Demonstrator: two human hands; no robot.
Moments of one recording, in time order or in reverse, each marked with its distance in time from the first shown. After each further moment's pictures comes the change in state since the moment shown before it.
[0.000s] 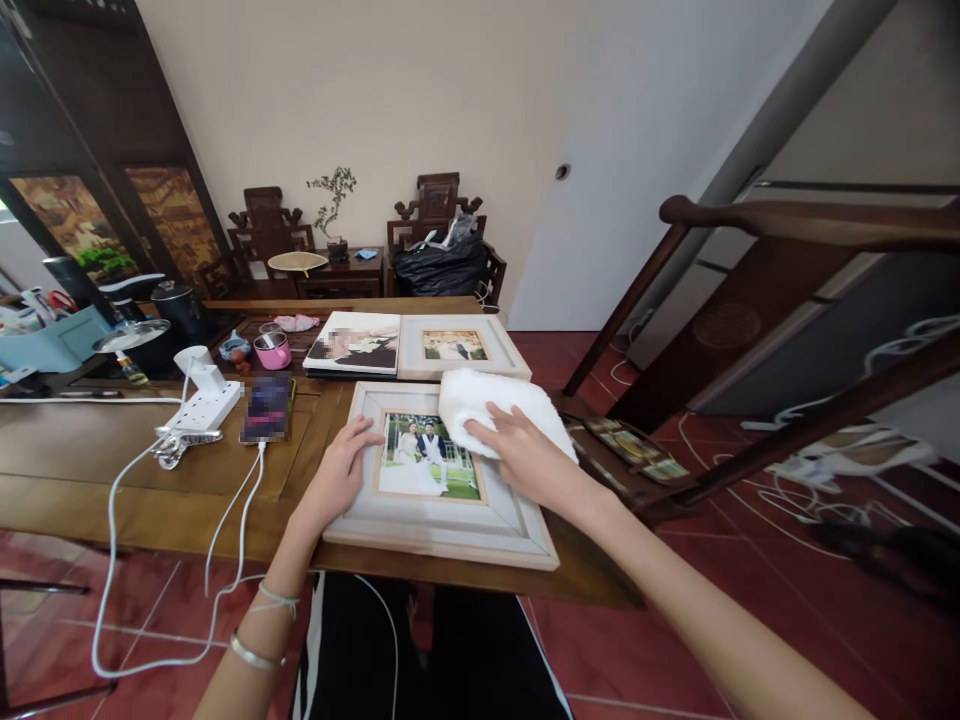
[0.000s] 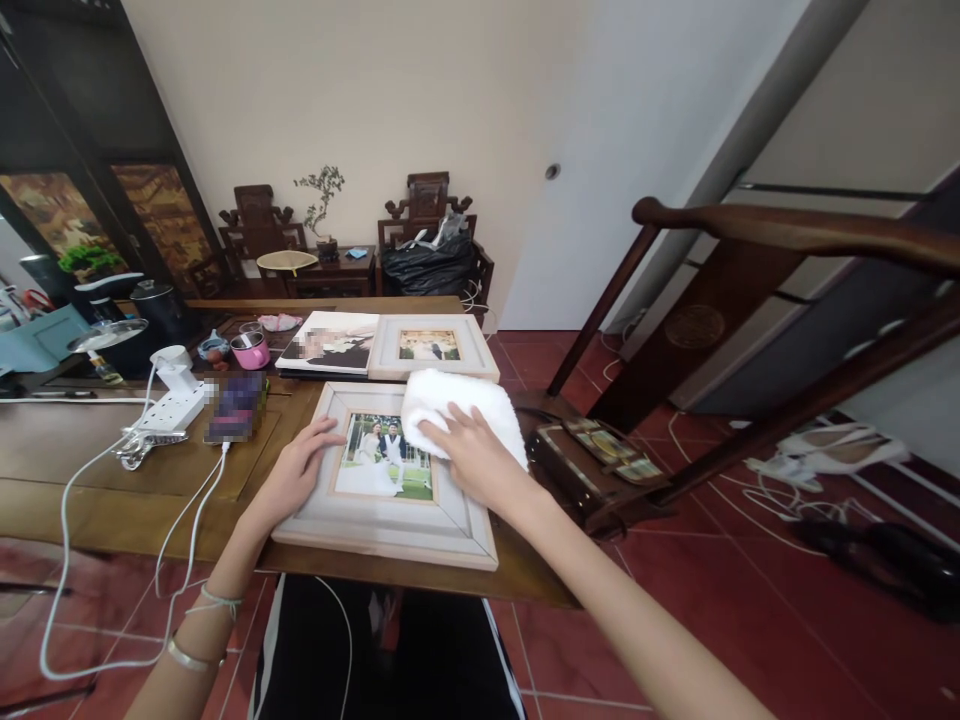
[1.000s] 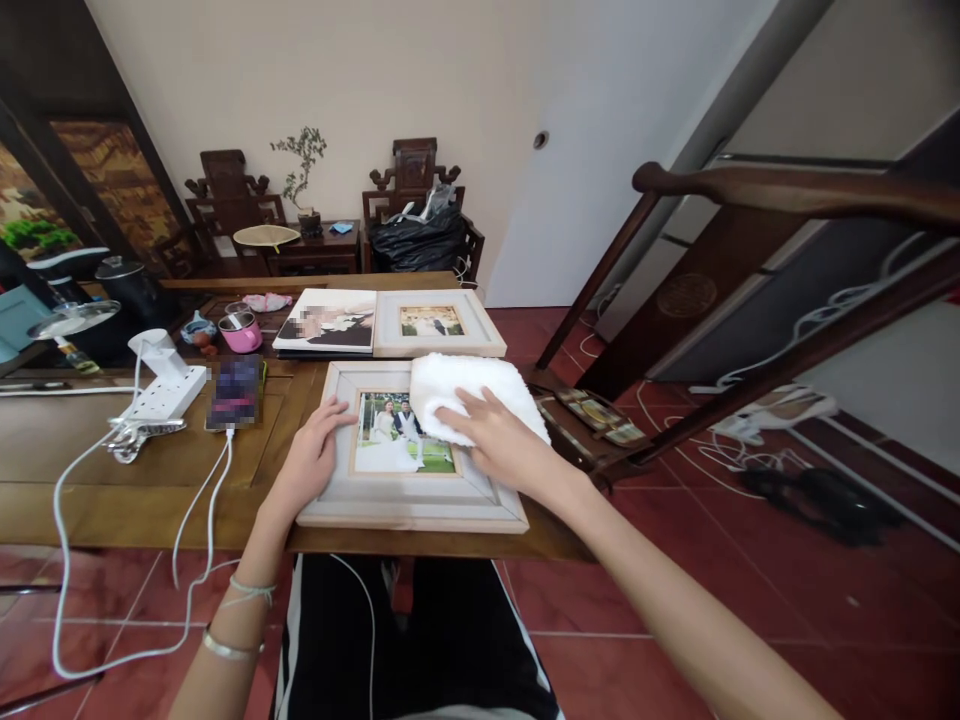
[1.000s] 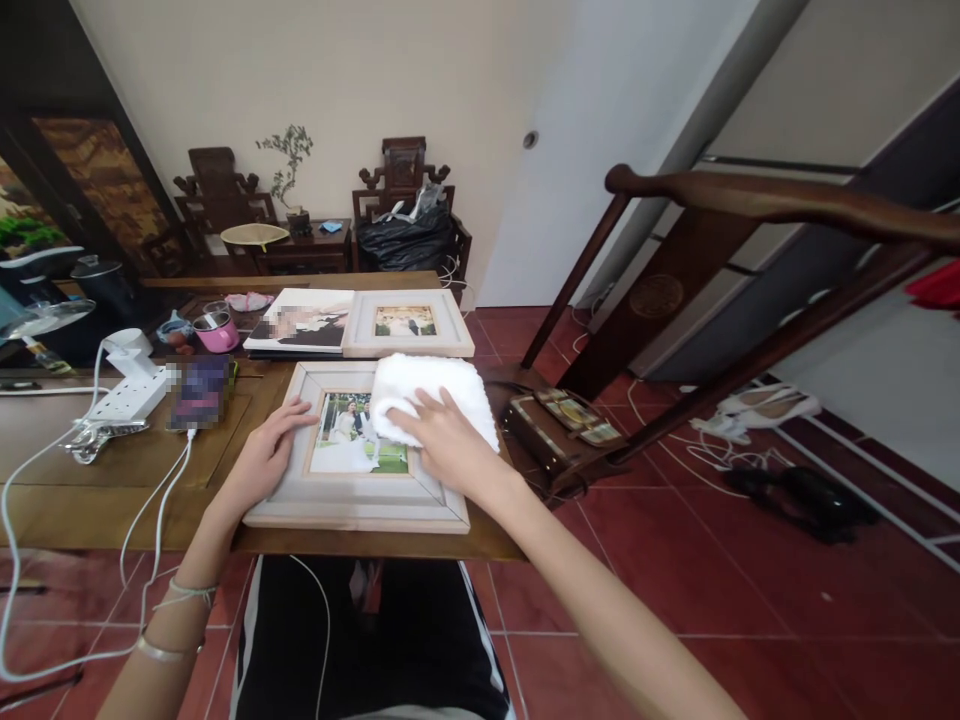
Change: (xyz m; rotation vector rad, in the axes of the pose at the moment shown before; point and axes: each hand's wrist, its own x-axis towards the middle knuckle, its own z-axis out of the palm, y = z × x) left_hand 0.000 -0.003 -0.001 -0.002 0.004 0.029; right_hand -0.009 -0.014 -0.014 0.065 -0.034 -0.029
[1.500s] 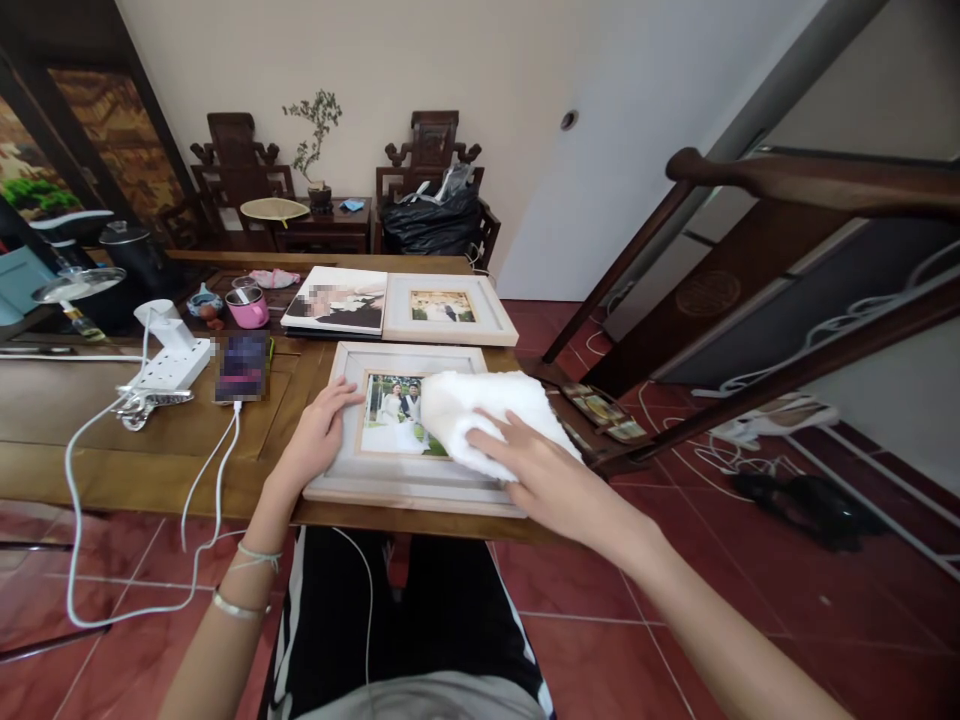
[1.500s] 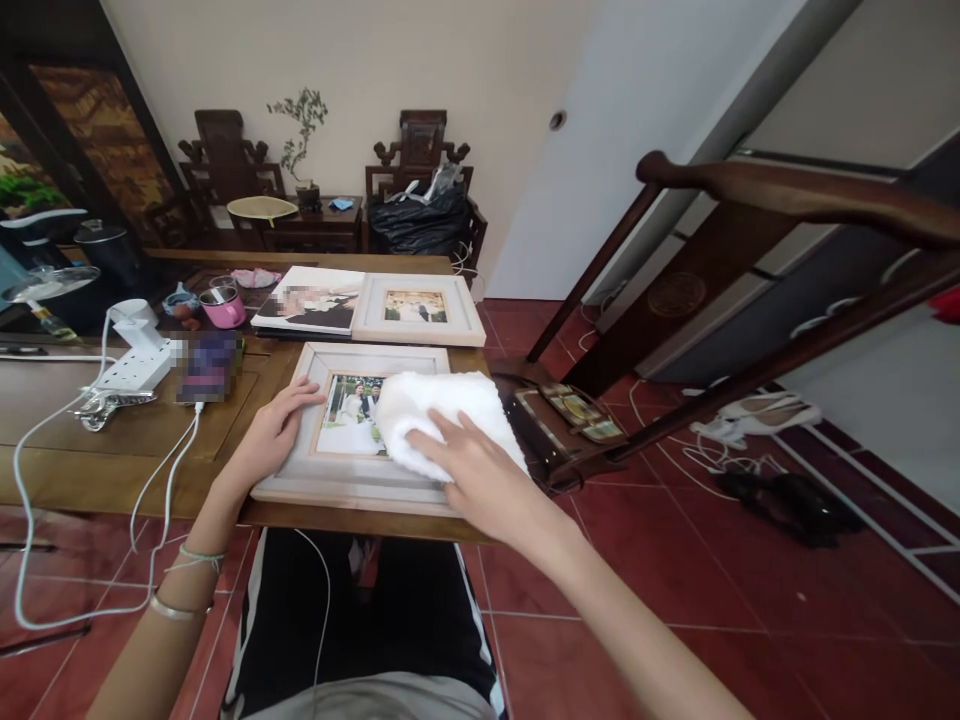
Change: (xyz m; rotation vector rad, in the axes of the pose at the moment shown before) left_hand 0.000 0.003 0.000 -0.011 0.000 -0.012; right_hand -0.049 -0.020 -0.016 0.085 -0.104 0.034
